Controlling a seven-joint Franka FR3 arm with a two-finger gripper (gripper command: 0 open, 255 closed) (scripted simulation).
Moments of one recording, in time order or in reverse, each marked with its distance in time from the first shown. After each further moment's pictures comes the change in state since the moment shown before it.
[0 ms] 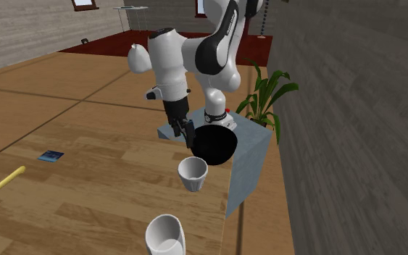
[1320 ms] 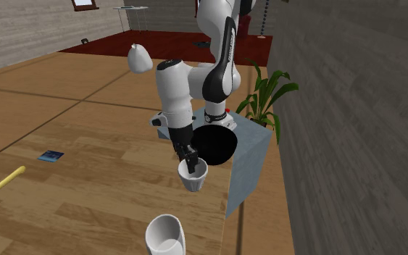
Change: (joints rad) arm 0.021 0.224 0.088 -0.004 0.033 0.297 0.037
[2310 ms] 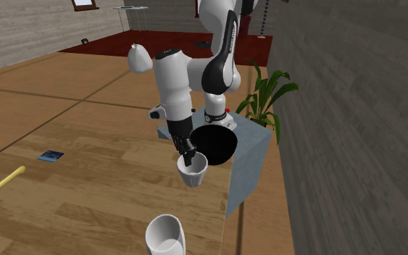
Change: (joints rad) arm -0.003 -0.053 -0.011 0.028 -0.008 -0.080 0.010
